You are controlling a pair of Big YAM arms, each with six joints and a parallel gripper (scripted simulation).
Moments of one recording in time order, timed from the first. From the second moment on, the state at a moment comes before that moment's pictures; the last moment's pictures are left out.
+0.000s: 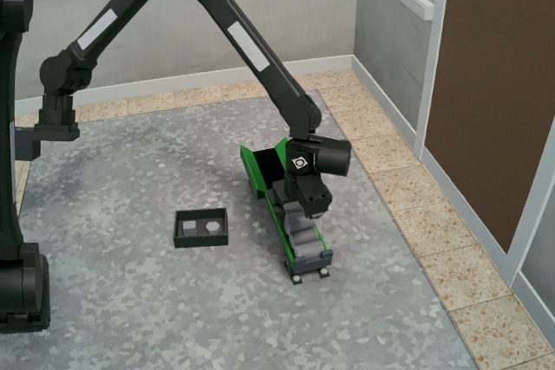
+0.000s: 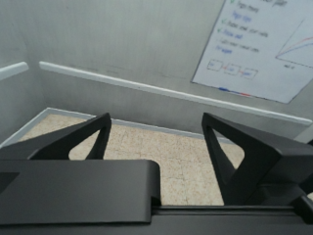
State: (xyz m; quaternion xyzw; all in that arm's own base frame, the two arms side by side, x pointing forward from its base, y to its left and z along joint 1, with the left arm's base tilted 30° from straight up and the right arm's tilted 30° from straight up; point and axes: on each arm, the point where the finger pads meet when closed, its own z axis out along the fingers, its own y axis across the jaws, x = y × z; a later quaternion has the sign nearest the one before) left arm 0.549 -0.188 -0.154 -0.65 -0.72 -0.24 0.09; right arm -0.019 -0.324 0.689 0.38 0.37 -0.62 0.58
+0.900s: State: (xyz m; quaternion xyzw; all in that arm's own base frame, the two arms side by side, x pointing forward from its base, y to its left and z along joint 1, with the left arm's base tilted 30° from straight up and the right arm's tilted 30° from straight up) left arm 0.549 -0.184 -0.157 -0.65 -0.71 -0.24 0.09; right arm -0.019 -0.324 0.689 0.38 0.37 -0.62 0.58
